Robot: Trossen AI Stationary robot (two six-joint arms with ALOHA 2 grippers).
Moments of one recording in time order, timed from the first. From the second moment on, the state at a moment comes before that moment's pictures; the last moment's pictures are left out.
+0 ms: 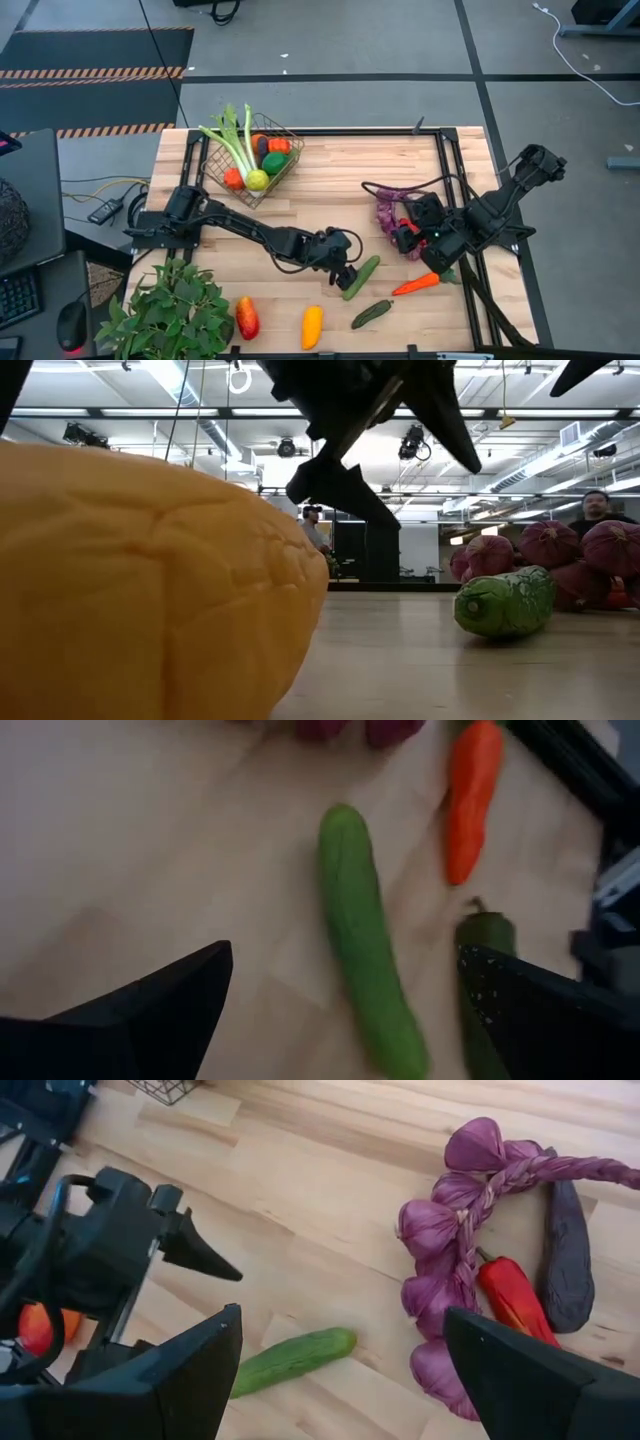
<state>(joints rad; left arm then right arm) -0.30 2.03 1.50 -0.26 -0.26 -0.88 0.65 1.30 1.33 -1.35 0.58 1.78</state>
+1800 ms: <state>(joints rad) -0.39 2.19 1.56 -0.11 -0.37 -0.73 0.54 1.30 1.33 -1.35 0.44 1.67</state>
